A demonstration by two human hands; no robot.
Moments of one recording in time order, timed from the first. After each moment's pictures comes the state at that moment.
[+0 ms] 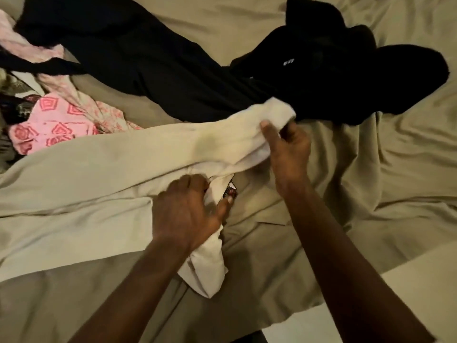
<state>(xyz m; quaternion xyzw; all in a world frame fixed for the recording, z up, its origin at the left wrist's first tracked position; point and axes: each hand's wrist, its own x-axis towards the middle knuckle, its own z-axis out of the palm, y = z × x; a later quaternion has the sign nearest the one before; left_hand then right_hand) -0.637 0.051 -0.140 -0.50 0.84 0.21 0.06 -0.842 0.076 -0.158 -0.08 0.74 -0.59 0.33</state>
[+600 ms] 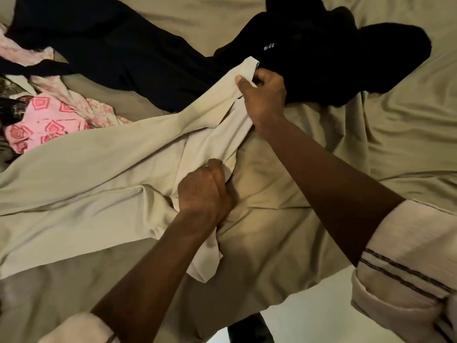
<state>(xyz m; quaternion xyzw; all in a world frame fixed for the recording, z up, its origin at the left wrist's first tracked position) -0.693 0.071 -0.138 -0.47 0.84 0.20 0.18 -0.883 0.008 -0.183 -0.18 0.82 -0.48 0.26</state>
